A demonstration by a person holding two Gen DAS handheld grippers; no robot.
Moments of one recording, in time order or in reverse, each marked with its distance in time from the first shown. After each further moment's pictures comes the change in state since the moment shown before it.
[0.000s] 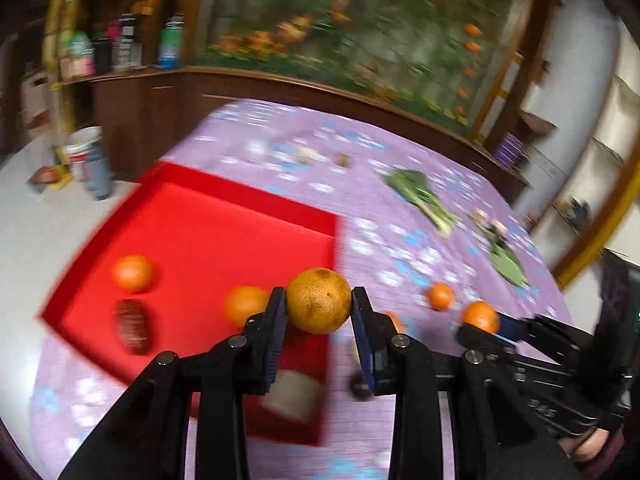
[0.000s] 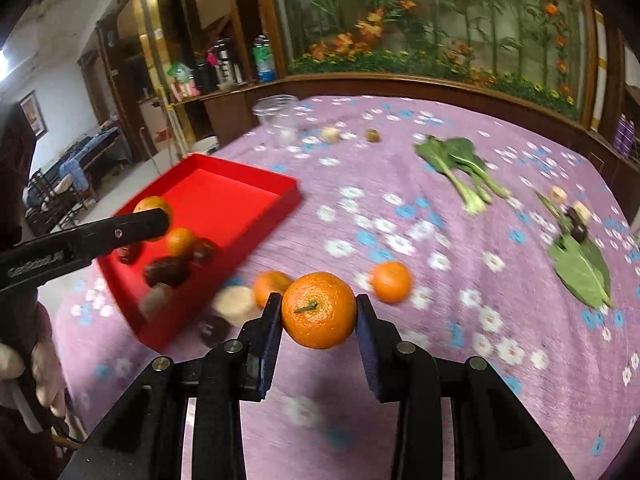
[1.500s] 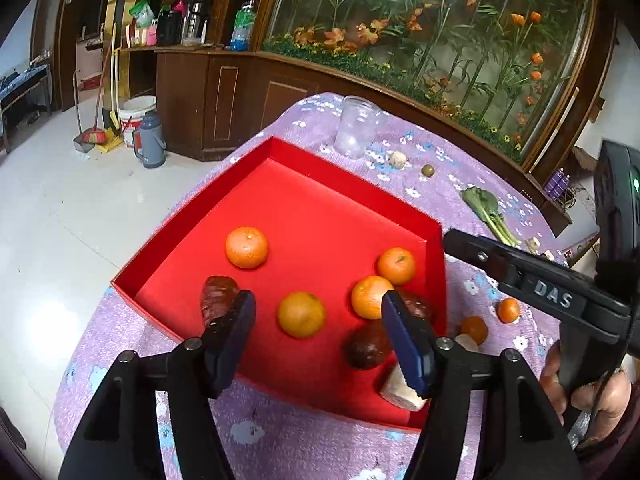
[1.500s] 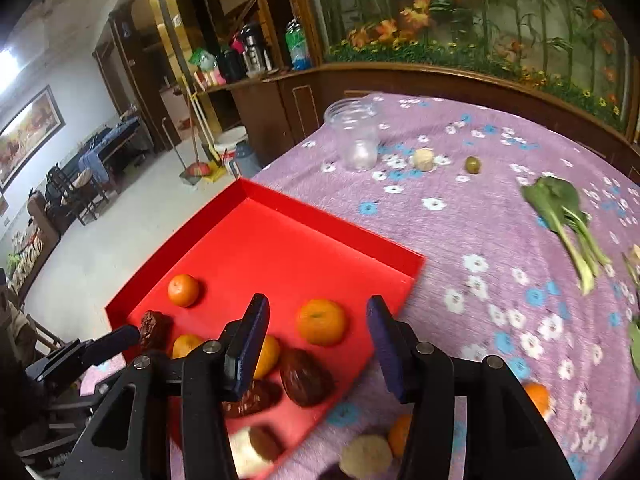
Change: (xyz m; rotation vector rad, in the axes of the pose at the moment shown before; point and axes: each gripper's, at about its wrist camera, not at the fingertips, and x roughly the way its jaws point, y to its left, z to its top) left arm -0.008 0.069 -0.010 -0.139 0.007 0.111; right arm 0.083 0.076 0.084 0.002 0.050 0.086
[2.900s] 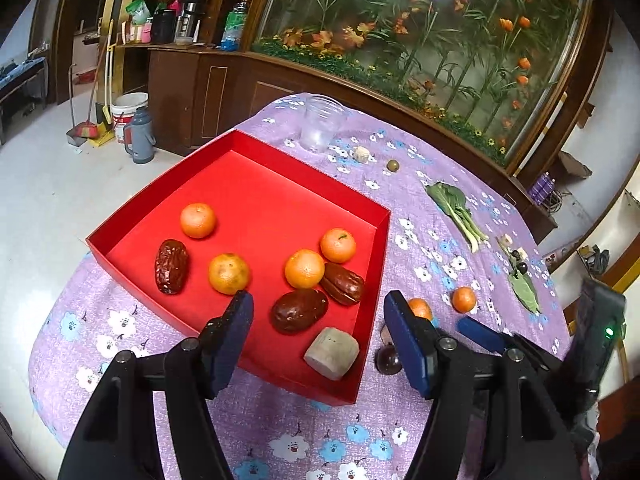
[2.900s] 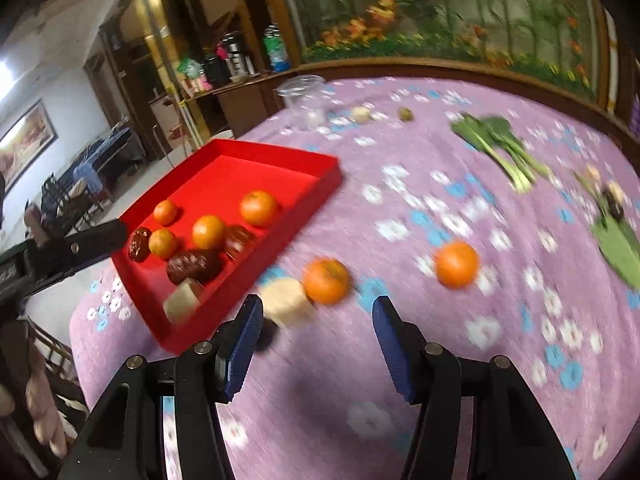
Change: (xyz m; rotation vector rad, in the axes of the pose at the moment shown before) left arm -0.022 -0.043 -0.021 -0.023 -0.002 -0.046; right arm -0.050 -0.044 -0.093 0.018 -0.019 -0.020
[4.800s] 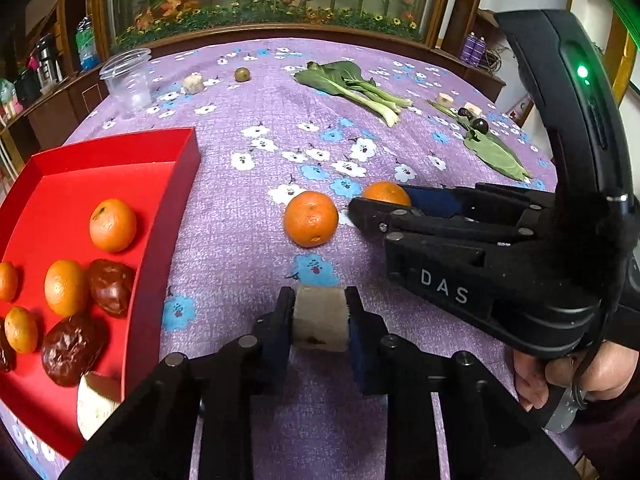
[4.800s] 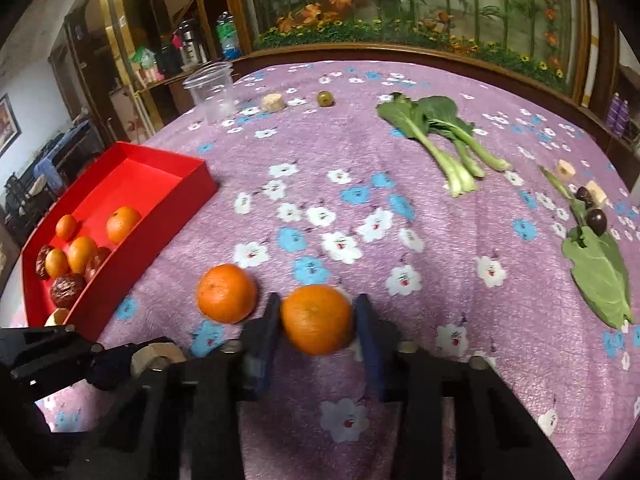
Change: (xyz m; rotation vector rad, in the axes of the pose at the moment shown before) left arm 0.116 -0.136 -0.045 0.441 0.231 -0.102; right arm 0.038 -0.094 0.017 0.039 0.057 -0.148
